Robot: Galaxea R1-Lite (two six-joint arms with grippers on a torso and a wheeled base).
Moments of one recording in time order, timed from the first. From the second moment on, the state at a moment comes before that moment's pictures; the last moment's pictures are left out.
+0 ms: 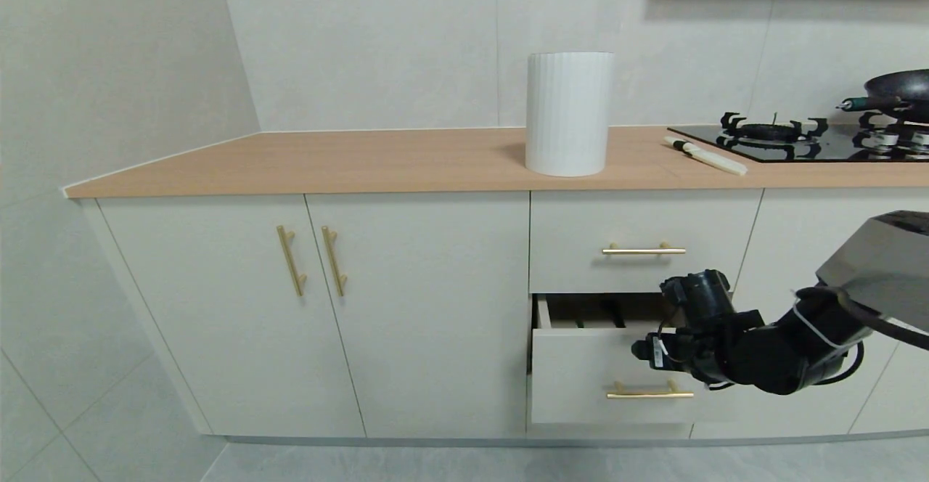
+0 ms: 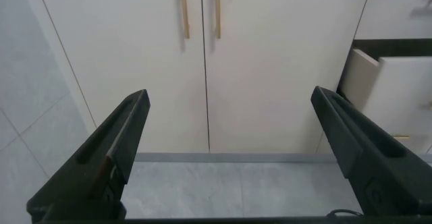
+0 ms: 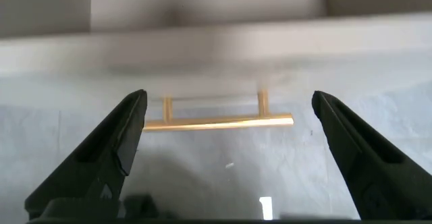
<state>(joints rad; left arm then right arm) 0.00 0.00 0.00 0.00 0.00 0.00 0.31 2.18 -0.88 -0.48 -0.27 0.29</state>
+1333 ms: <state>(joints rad) 0.00 0.00 0.00 0.00 0.00 0.00 0.23 2.52 -1.34 -0.55 -0.39 0.44</state>
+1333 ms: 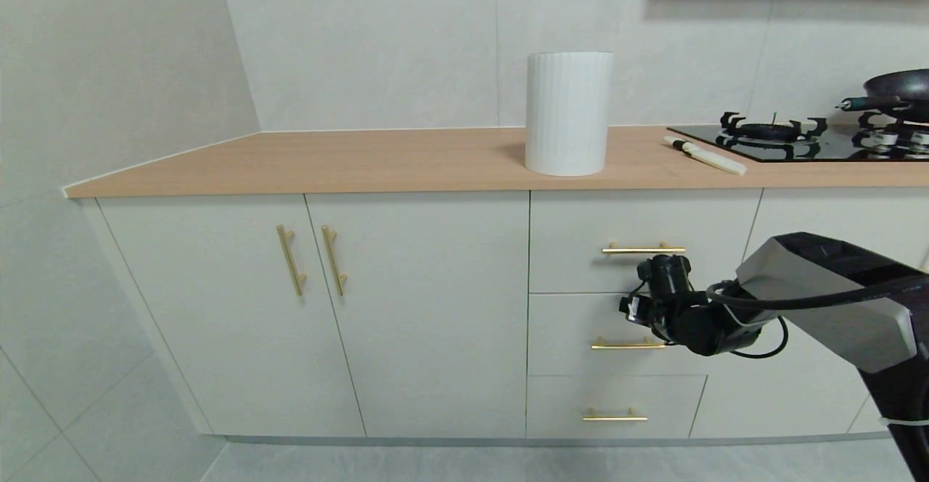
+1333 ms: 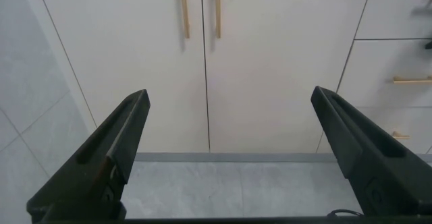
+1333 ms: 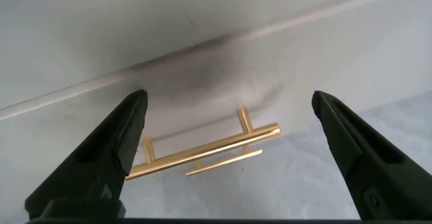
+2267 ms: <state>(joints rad) 0.00 0.00 0.00 0.00 0.00 0.00 0.24 1.99 -0.87 -0.56 -0.40 0.43</state>
